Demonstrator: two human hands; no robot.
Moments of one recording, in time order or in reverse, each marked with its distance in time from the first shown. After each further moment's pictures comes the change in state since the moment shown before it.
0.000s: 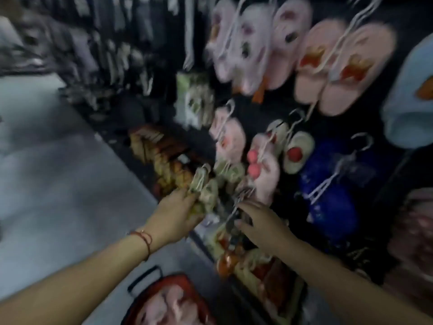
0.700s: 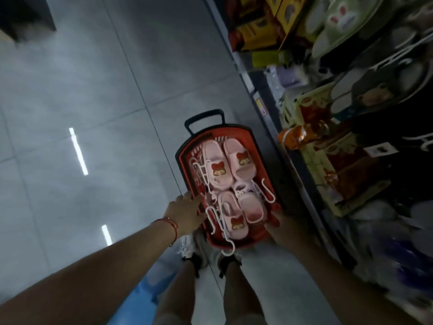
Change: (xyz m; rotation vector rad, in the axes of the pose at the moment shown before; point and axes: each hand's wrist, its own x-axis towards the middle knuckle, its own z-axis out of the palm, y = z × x) left_hand -0.294 -0.137 0.377 -0.248 -0.872 -0.645; right_hand -0.114 0.077 0.419 -0.010 -0.749 0.477
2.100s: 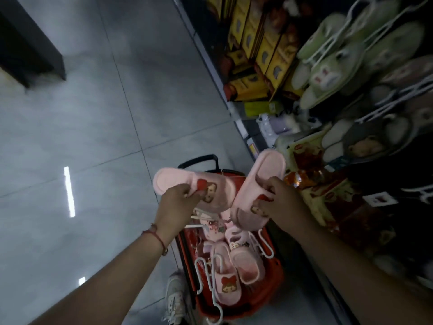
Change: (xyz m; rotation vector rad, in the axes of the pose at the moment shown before) left_hand 0.039 0.029 -0.111 -0.915 0.667 0.023; right_hand 0.069 -0.088 -0.118 0.209 0.310 -0.348
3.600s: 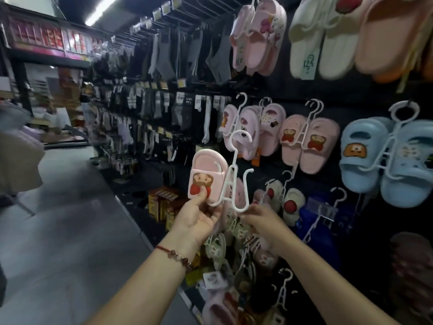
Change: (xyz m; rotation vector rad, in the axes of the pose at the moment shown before) left_hand -0.304 0.488 -0.124 -1.380 -0.590 0.071; right_hand -0.287 -0.190 -0.366 0.518 0.457 -0.254
